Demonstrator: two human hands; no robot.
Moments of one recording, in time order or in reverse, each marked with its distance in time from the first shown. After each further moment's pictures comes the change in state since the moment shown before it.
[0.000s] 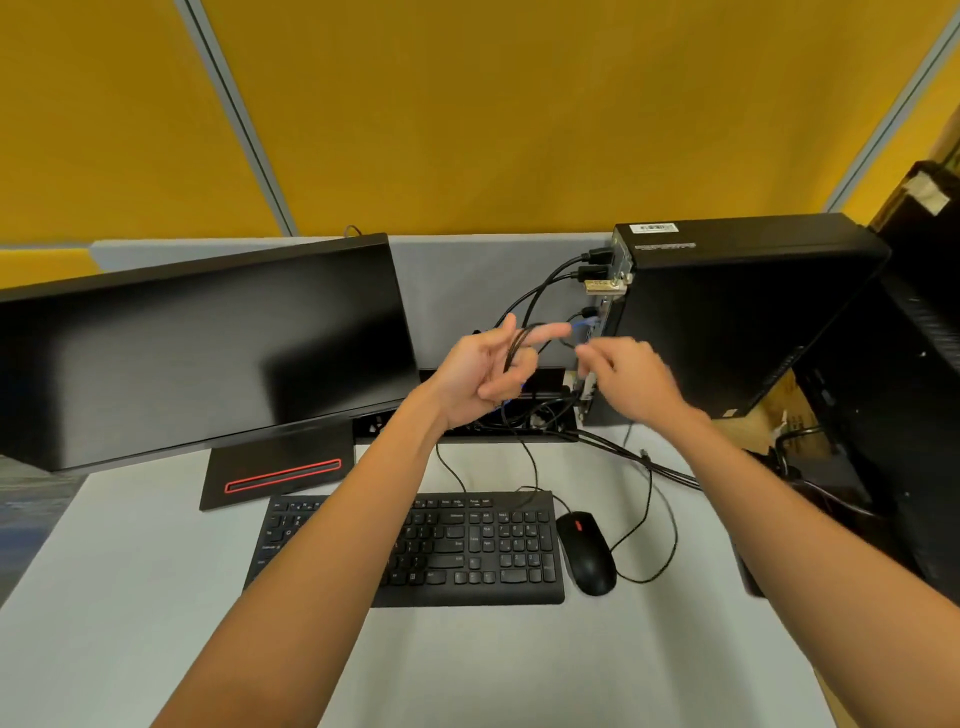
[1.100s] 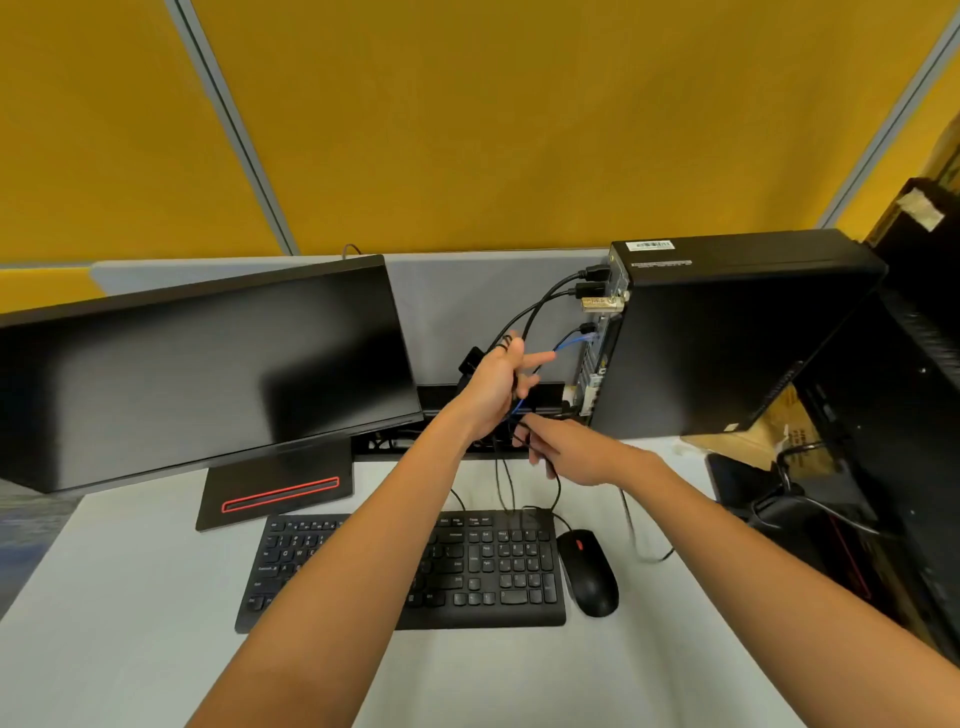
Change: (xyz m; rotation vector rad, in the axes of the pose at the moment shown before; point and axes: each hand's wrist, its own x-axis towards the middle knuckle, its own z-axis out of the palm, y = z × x) left_hand 0.041 -0.019 -0.004 0.227 0.467 0.033; right_hand -0.011 -0.011 0.055 0.038 -0.627 -0.115
